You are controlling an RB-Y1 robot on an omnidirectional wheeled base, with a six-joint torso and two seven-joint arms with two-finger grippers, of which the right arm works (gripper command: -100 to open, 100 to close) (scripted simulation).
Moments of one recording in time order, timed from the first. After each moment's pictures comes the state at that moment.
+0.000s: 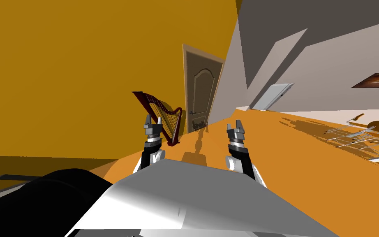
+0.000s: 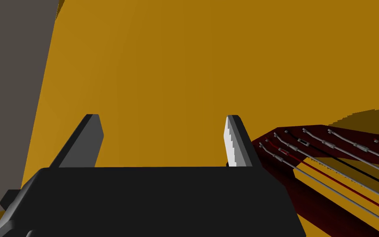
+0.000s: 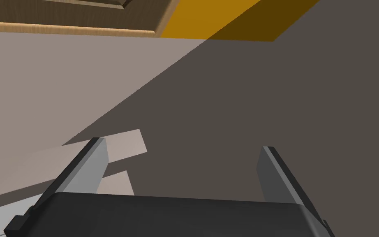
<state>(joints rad) 0.37 -0.04 -0.05 -2.11 0.05 -0.46 -0.06</state>
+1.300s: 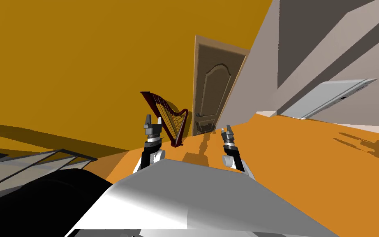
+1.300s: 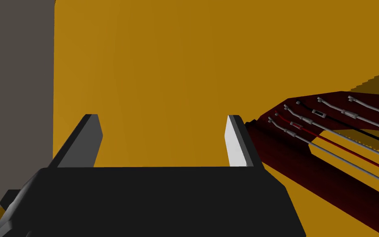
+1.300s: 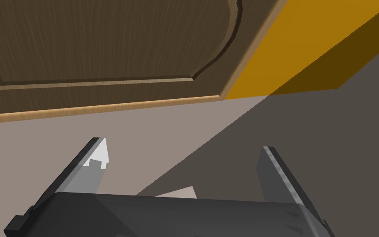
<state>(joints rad) 0.24 -0.12 -0.05 -1.76 0.01 -0.52 -0.10</state>
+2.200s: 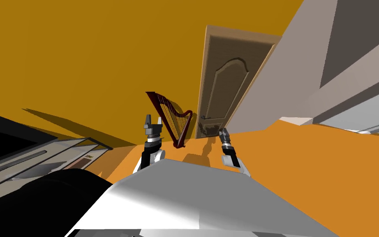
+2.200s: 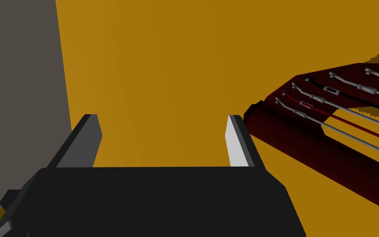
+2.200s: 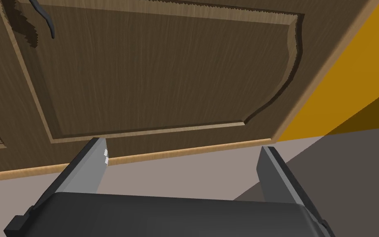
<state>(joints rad) 0.14 -0.17 -0.05 -1.49 -0.01 -0.55 -0.12</state>
